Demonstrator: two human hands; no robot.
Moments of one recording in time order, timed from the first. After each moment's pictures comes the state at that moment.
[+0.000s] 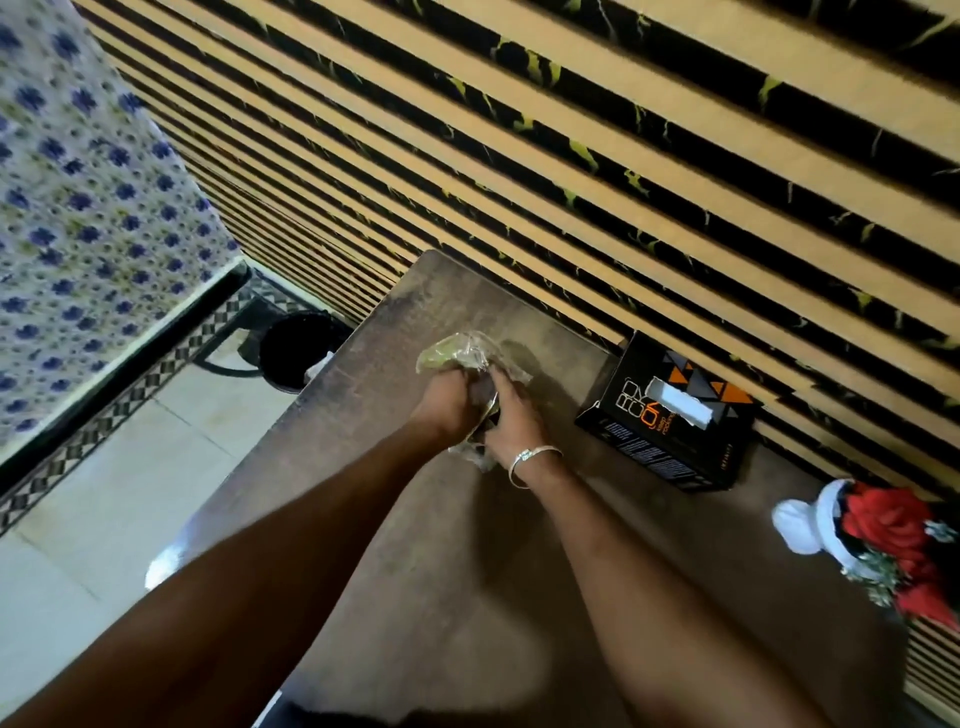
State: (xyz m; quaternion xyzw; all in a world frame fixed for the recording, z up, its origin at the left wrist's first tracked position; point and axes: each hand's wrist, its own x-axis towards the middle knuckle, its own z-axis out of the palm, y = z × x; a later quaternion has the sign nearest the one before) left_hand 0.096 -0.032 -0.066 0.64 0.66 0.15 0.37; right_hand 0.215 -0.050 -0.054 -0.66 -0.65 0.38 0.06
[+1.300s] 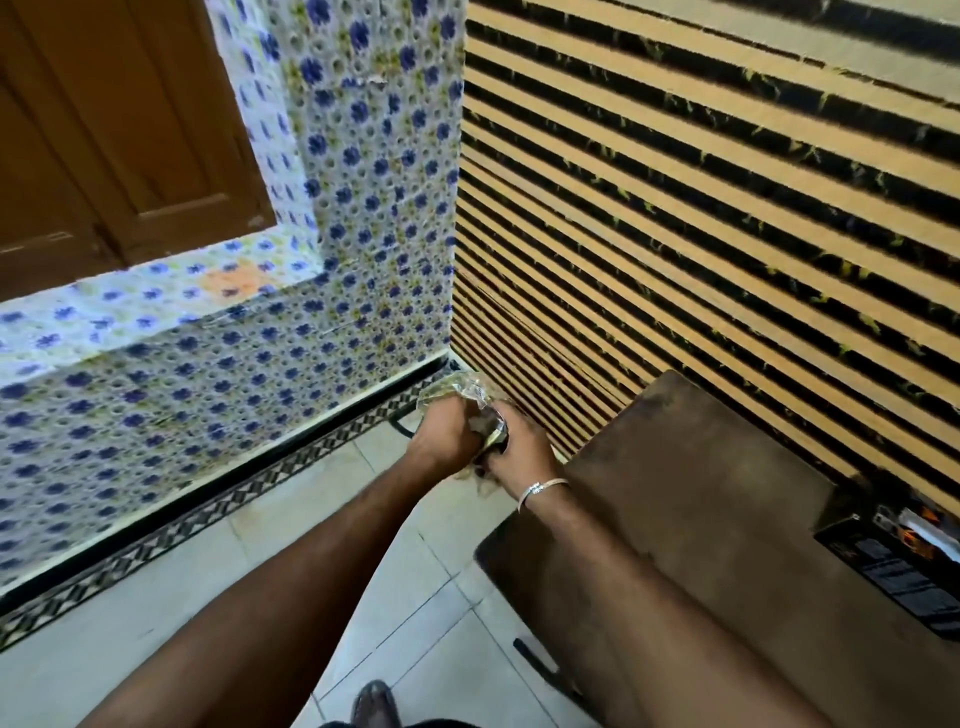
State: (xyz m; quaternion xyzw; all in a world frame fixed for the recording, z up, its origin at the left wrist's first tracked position) left_hand -0.291 -0.231 0.044 0.56 0.76 0.24 0.24; right_hand -0.166 -0.205 0.030 -0.50 -0.76 0.37 0.16
